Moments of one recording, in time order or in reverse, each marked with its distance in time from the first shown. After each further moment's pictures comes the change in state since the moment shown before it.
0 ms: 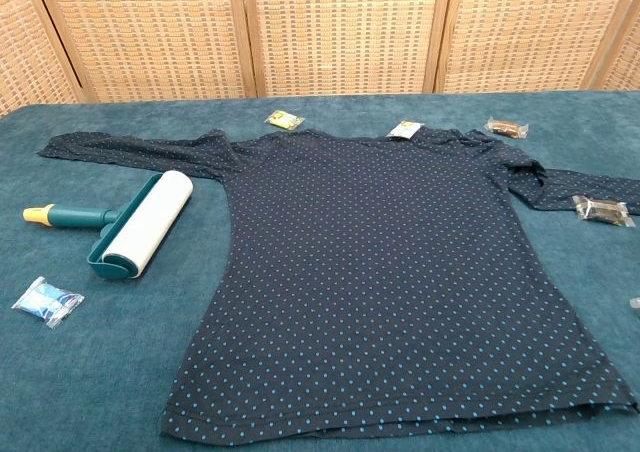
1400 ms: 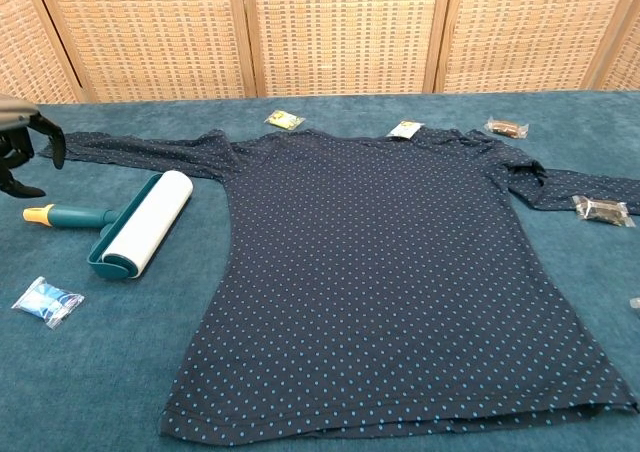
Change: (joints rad) left arm -0.489 -0.116 -0.114 0.454 -0.434 -0.667 0.057; right arm 0.022 -0.043 0.034 0.071 0.084 -0.048 -0.029
